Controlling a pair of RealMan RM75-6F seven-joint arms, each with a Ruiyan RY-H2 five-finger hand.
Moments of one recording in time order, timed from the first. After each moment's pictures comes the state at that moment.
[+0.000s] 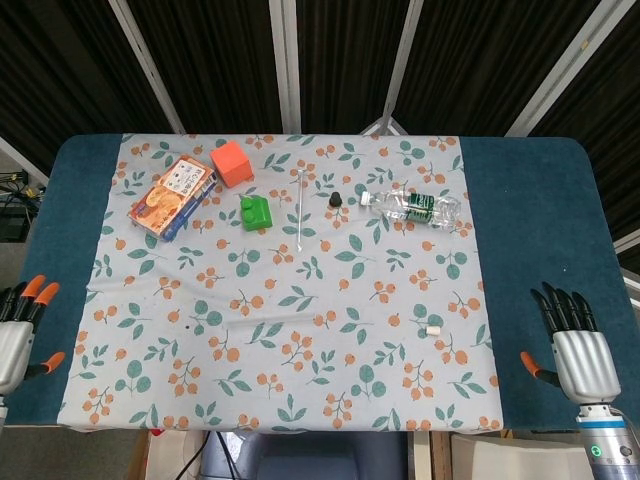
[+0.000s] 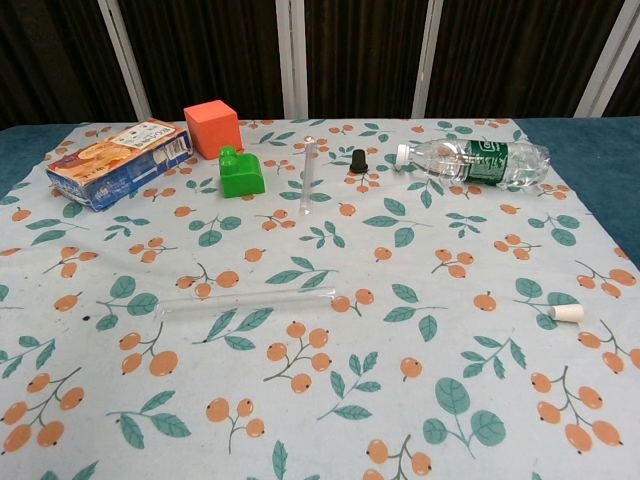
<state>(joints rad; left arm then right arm) -0.10 -1.09 -0.03 -1.68 1.41 1.41 0.23 0.09 -1.15 0.05 -1.63 -1.52 1.46 -0.09</state>
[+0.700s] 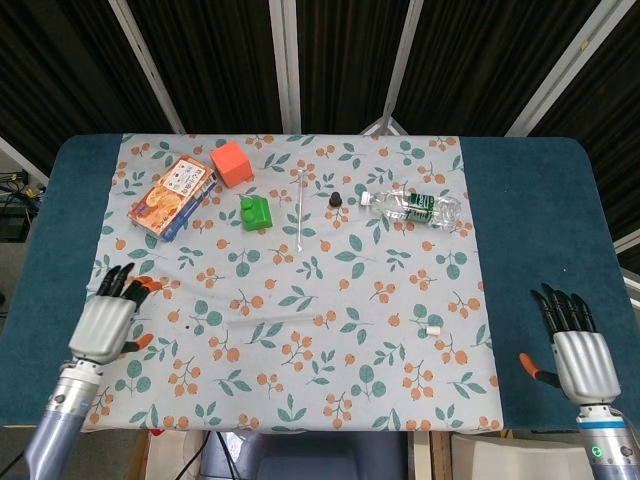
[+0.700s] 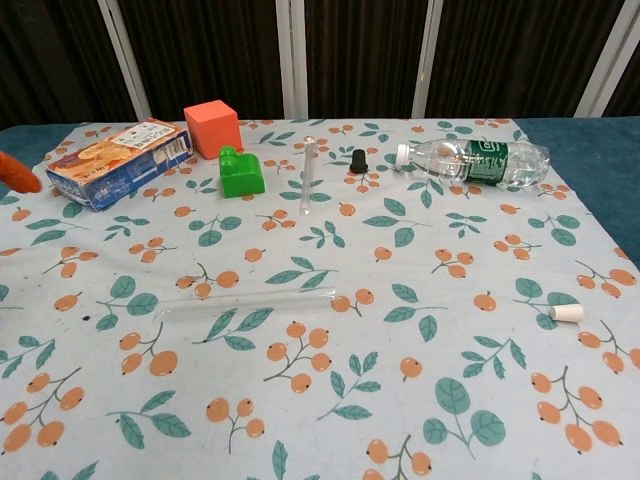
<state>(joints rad) -0.29 -1.31 -0.11 -1.80 1.35 1.25 0.50 0.09 -1.14 0.05 -1.64 -1.51 1.45 -0.07</state>
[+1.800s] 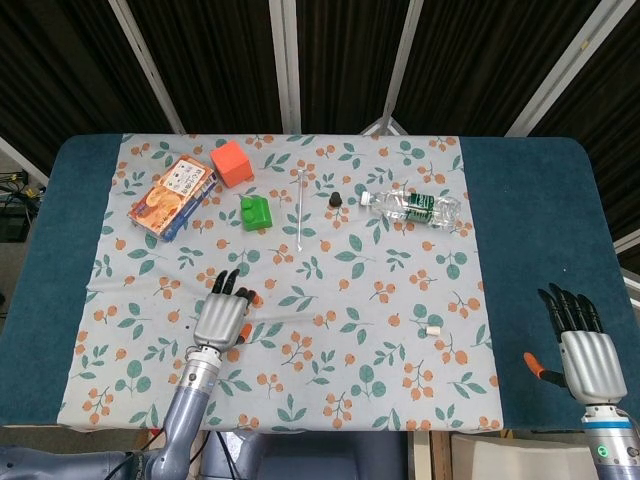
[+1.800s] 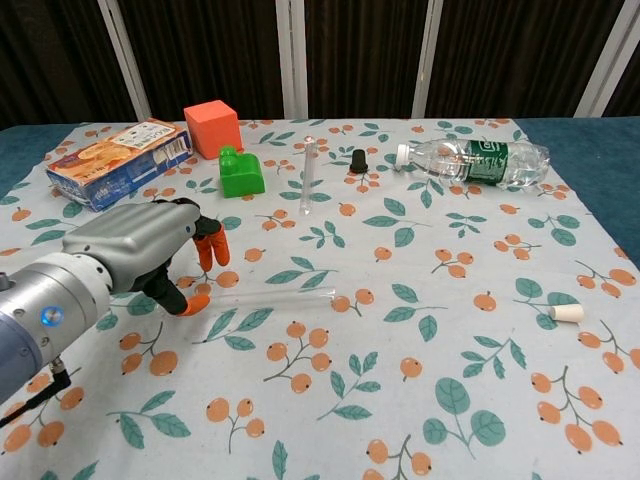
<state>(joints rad) -0.54 -1.86 -0.21 -1.63 1.00 1.25 0.91 0.09 -1.13 0.05 -1.65 -1.49 1.44 -0.02</state>
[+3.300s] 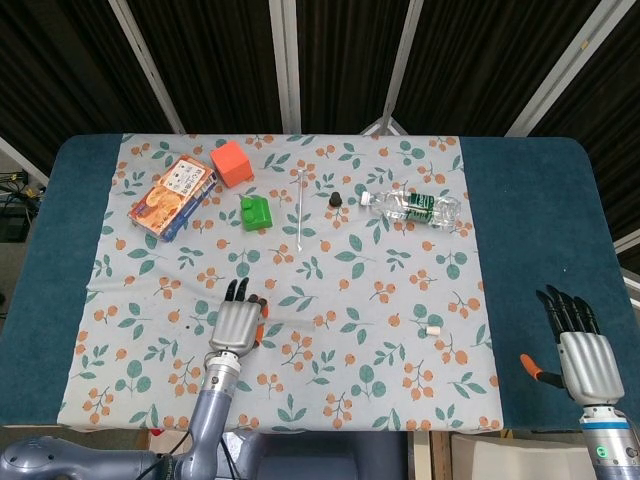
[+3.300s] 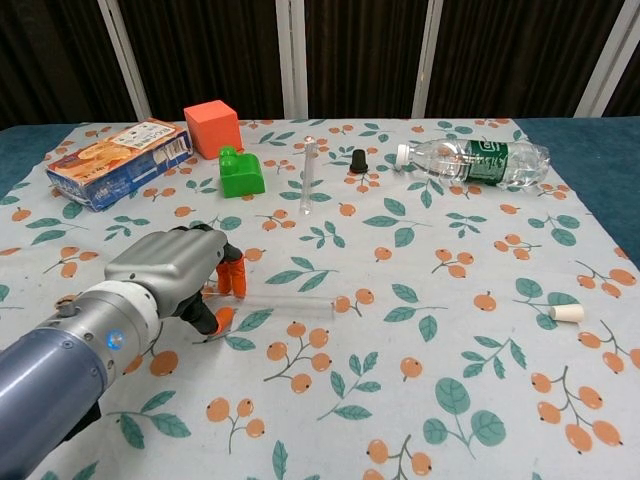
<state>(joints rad) -0.61 -1.98 -0.20 -1.57 0.86 1.31 0.95 0.09 -1.12 0.05 -1.67 -1.48 1.43 0.01</state>
